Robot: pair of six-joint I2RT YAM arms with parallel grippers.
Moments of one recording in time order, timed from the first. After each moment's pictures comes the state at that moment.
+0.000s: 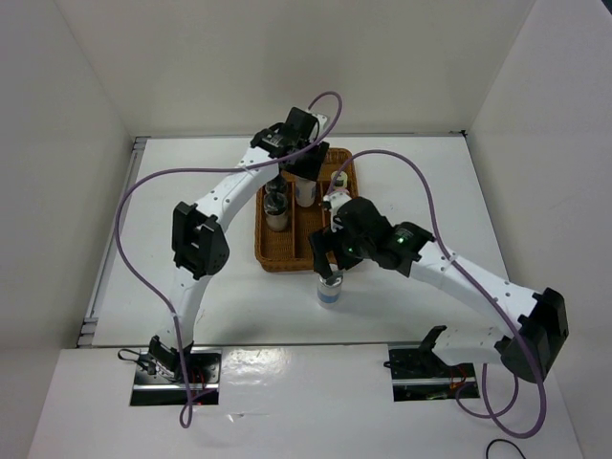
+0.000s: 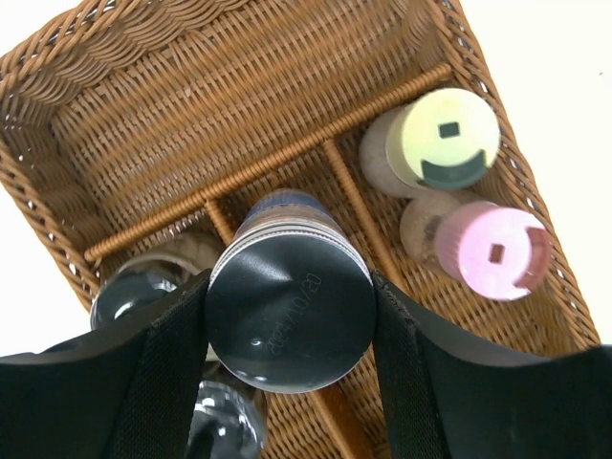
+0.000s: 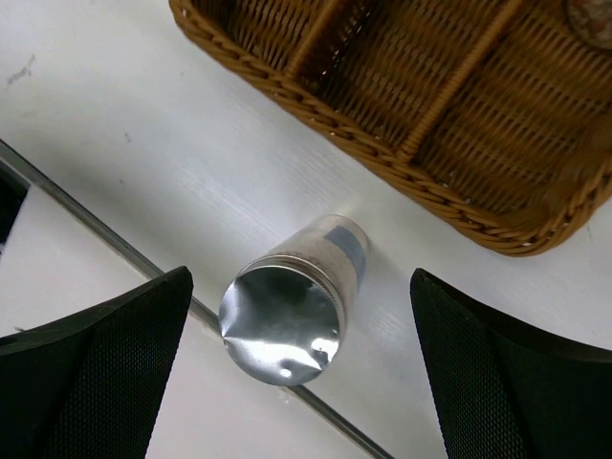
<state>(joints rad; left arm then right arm) -0.55 2.25 2.30 -0.86 -0.08 -0.13 0.79 1.21 1.05 -0.64 -0.03 0.30</state>
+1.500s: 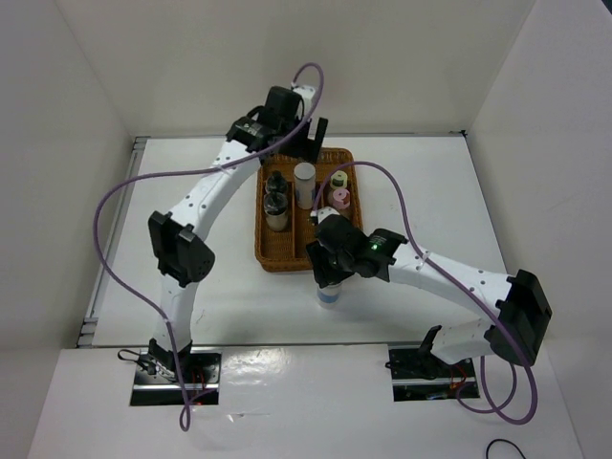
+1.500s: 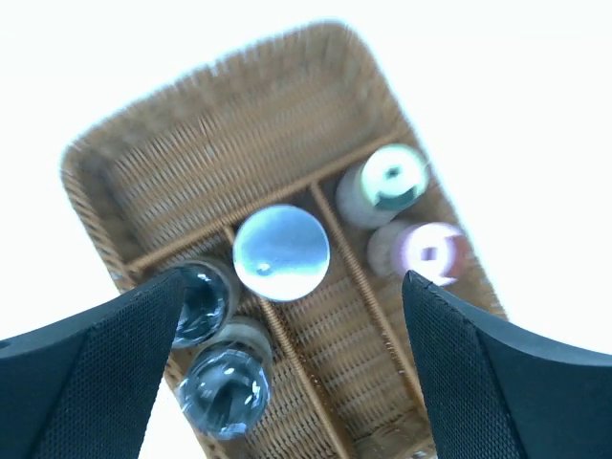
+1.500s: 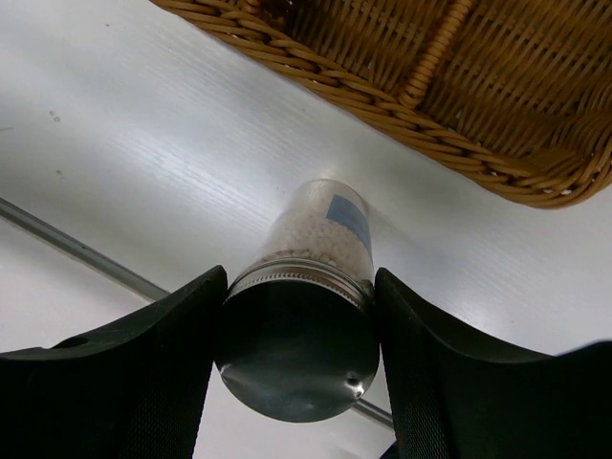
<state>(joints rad) -0.53 2.13 2.30 -0.82 -0.04 -0.15 0.94 1.34 1.05 -0.70 0.15 0.43</state>
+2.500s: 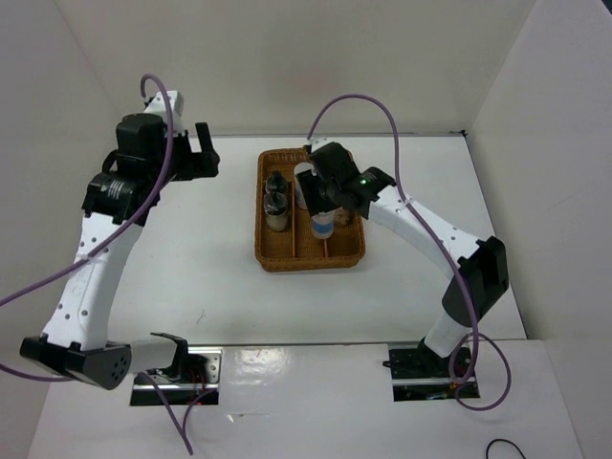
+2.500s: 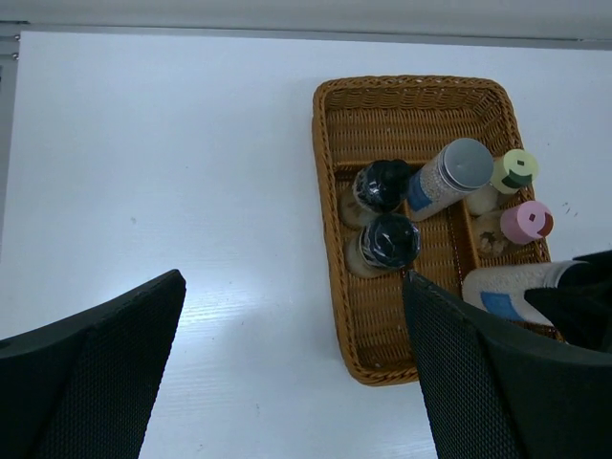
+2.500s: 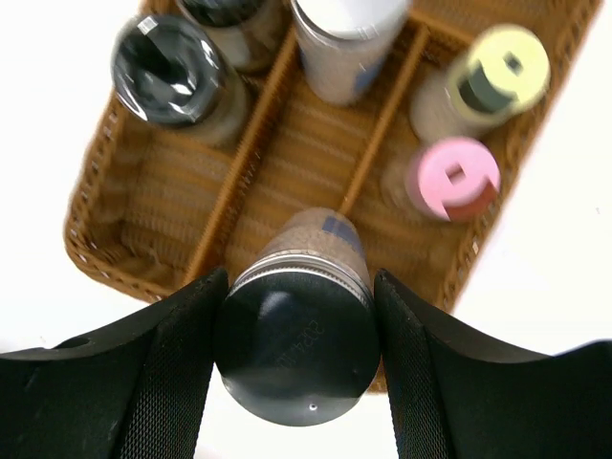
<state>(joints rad) -0.22 1.29 1.64 -0.79 -0.09 -0.21 0.70 1.63 1.53 -0.69 0.22 0.21</state>
